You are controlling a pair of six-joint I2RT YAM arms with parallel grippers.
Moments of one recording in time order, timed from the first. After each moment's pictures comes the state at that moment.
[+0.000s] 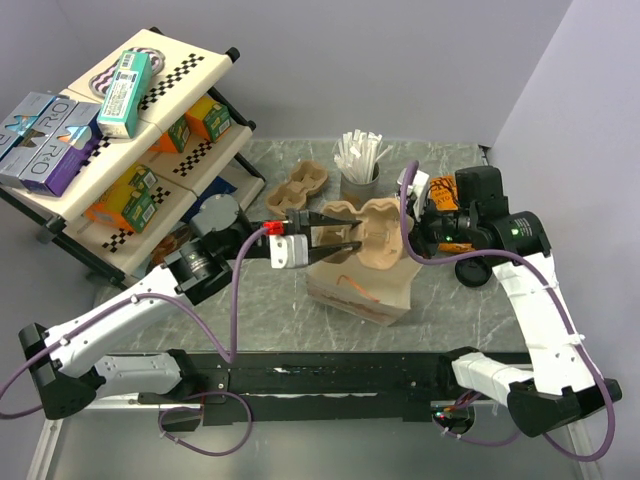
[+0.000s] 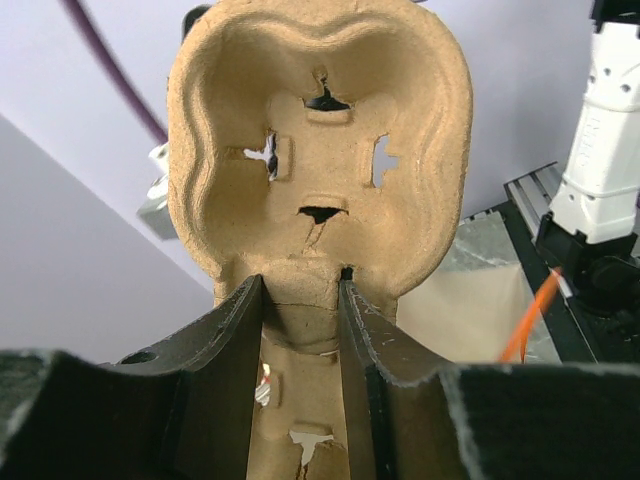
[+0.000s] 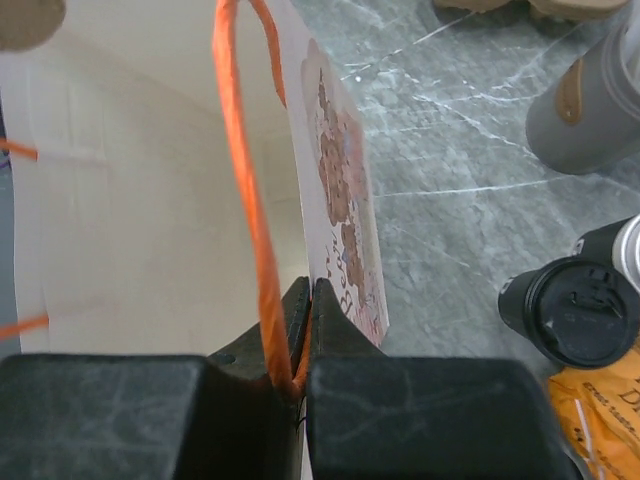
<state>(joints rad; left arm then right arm) -0.93 1.13 1.18 0.19 0.65 0.45 0.27 1.09 1.42 -1.10 -0.67 -0.51</state>
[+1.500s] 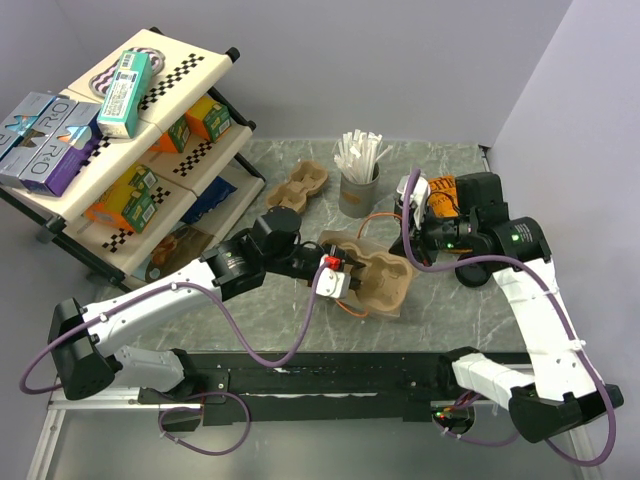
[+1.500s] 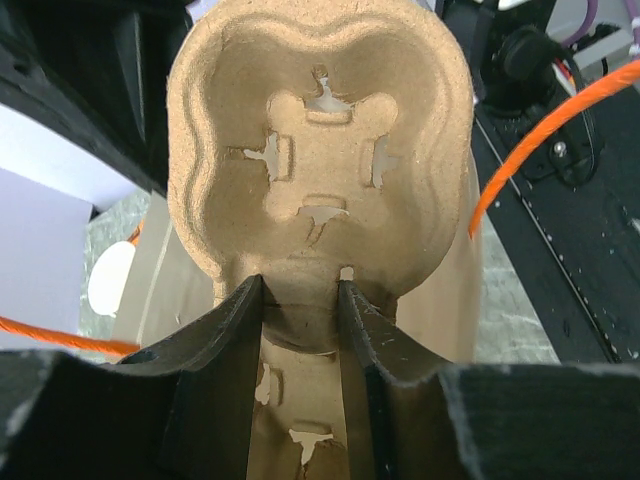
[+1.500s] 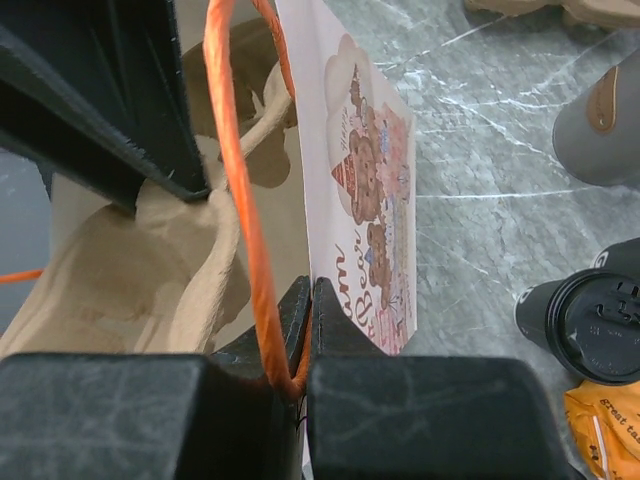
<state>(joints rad) -0.98 1.28 1.13 -0.16 0.66 0.77 0.27 1.06 1.37 -1.11 -0.72 -0.54</state>
